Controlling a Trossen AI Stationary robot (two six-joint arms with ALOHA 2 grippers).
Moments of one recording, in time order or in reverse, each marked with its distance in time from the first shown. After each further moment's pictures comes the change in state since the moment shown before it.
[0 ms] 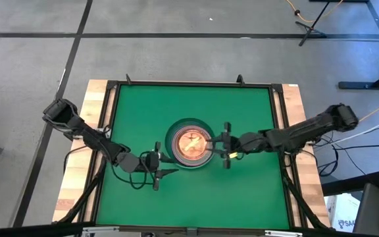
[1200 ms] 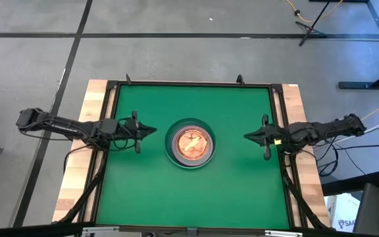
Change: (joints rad) left arm 0.467 -0.783 -0.438 -0.305 0.291 0.071; right arm -0.001 -0.984 -0.391 -0.450 -0.018 0.138
